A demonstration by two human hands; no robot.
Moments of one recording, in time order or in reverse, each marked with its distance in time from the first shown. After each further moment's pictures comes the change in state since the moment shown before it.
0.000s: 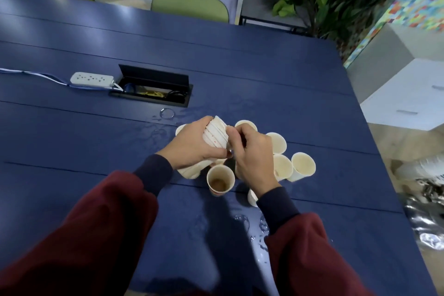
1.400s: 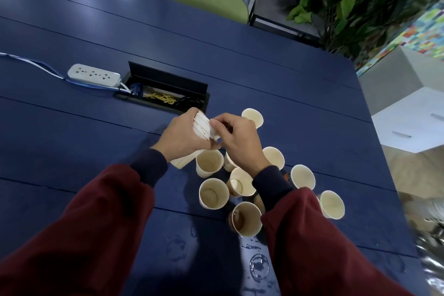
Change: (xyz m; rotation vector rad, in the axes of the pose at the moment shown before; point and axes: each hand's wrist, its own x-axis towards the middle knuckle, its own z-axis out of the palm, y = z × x) left_hand 0.087 -0.089 -0.096 0.024 0.137 -0.070; right_hand 0.118 -0.026 0.114 0.010 -0.336 0.041
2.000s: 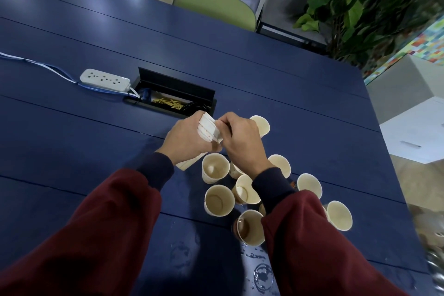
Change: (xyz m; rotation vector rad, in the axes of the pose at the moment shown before) left_hand 0.005 -0.004 -0.006 0.081 0.057 0.000; right_hand 0.011 -0.015 0.004 -0.198 0.032 -0.095
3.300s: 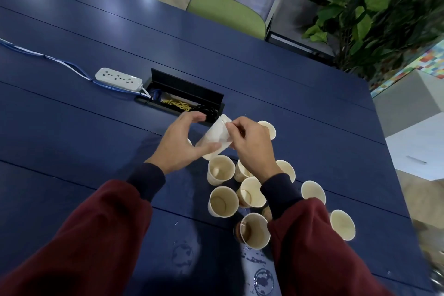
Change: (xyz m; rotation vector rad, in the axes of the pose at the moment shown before) left_hand -0.032 -0.021 -0.013 -0.187 0.175 0.119; right_hand -0.006 -0.005 -0.004 0.083 0.012 0.094
